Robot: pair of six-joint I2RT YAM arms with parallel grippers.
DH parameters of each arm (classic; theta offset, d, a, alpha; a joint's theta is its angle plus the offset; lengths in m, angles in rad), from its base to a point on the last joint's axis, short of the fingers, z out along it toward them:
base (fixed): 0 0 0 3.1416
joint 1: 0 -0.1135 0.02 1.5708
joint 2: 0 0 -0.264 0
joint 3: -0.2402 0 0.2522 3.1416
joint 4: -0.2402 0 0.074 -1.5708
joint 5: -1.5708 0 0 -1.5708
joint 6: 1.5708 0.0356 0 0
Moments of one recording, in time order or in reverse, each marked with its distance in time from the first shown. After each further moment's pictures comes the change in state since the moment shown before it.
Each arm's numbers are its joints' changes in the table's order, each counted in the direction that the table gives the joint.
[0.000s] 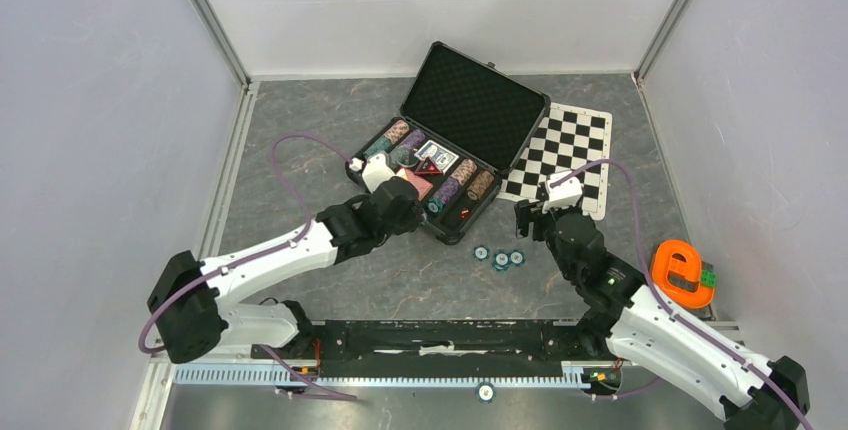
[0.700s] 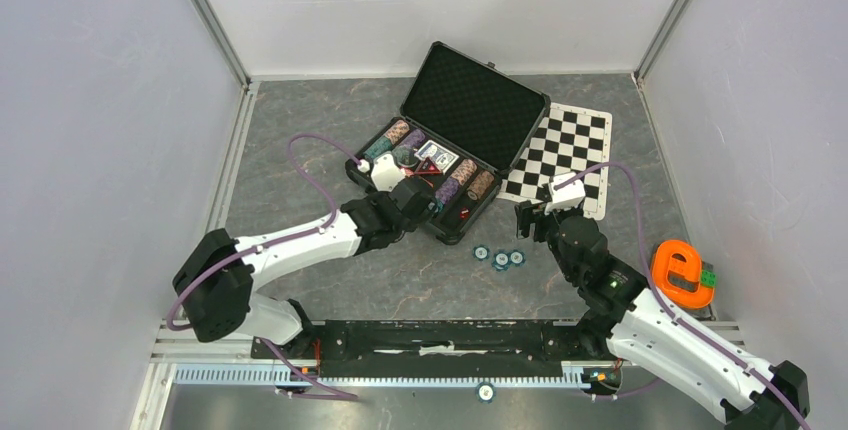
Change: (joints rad) left arm 0.002 0.172 -0.037 0.035 0.108 -0.088; right arm 0.000 -0.042 0.017 0.008 0.005 0.005
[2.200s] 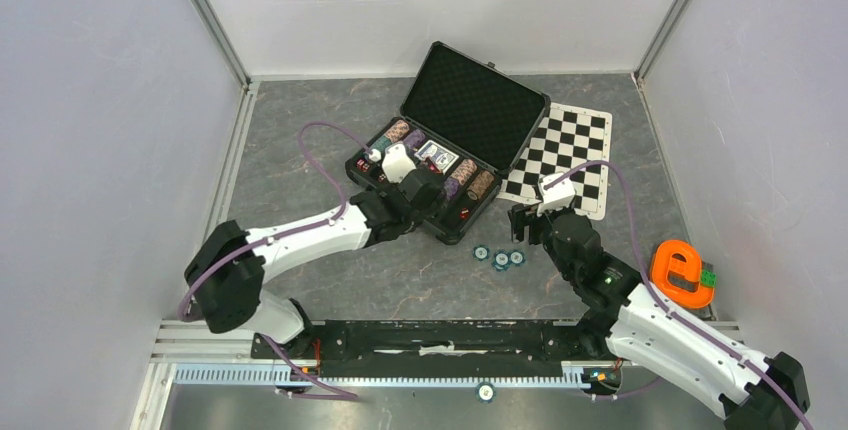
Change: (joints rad) left arm 0.002 0.089 -0.087 0.030 0.013 0.039; right arm 0.000 0.048 0.000 0.001 0.063 0.000
